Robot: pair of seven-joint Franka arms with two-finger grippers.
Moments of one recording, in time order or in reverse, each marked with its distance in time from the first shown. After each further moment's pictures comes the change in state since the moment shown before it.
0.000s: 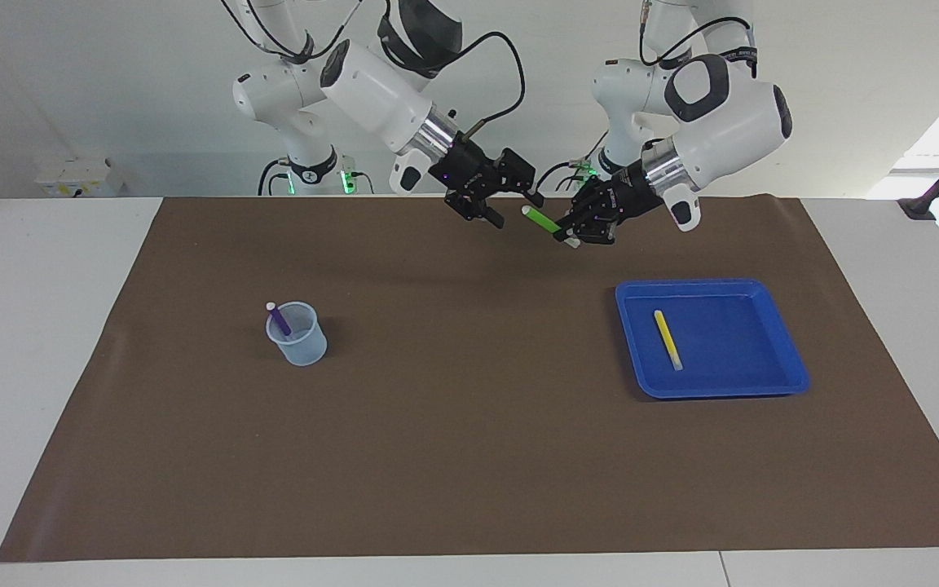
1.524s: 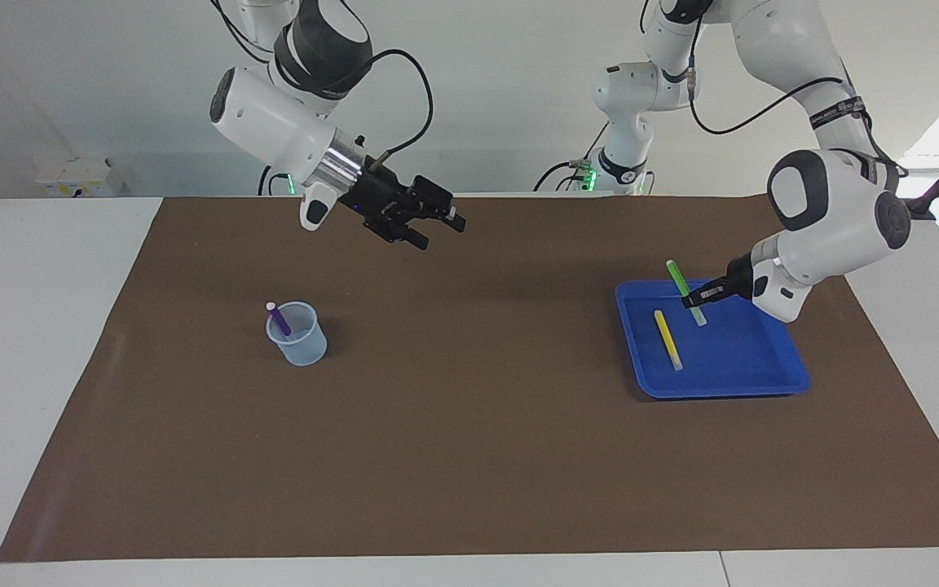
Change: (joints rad) left arm 0.310 0.357 0.006 0.344 0.501 -0.332 1.112; right arm -0.257 -0.002 -0.002 0.039 0.008 -0.266 -0.099
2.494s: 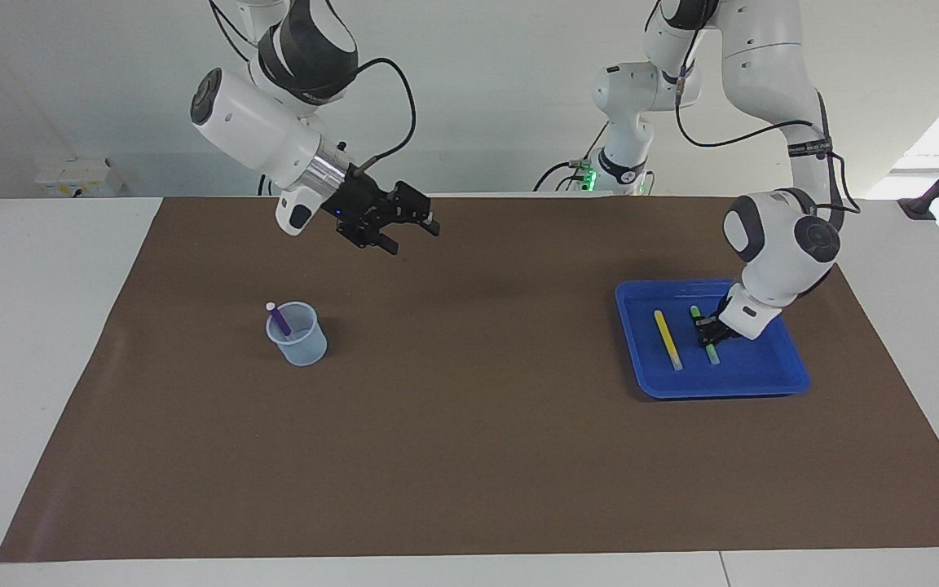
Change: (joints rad) left arm 0.003 0.046 0.008 -0.316 0.308 0.631 0.413; right arm -0.074 0.000 -0.015 0.012 -0.126 -0.173 -0.096
